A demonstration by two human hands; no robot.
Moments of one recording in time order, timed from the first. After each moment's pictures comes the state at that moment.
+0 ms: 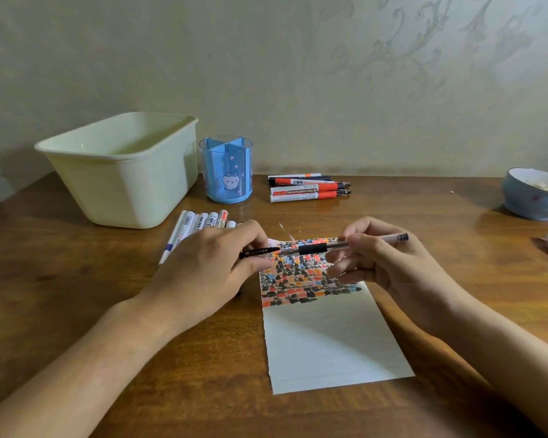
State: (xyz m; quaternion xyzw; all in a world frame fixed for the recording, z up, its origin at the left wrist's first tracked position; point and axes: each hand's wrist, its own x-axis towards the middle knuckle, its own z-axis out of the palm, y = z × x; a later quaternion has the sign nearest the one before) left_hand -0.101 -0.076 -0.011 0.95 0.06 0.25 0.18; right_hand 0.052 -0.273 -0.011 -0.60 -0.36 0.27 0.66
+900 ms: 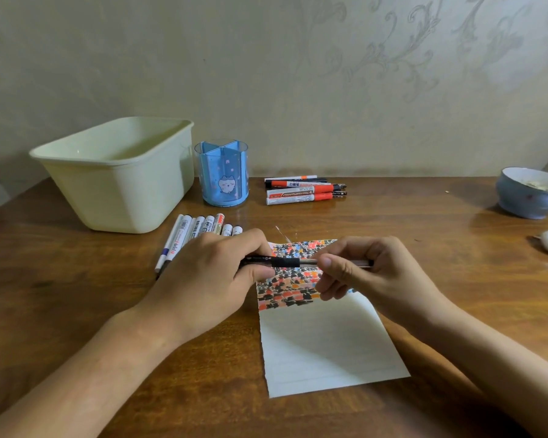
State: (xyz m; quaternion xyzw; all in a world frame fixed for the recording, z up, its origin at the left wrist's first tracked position) left_hand -0.104 -0.085 -0.009 0.95 0.05 0.25 0.20; right_hand 0.046 -0.270 -0.019 -0.69 -0.45 0.18 0.54
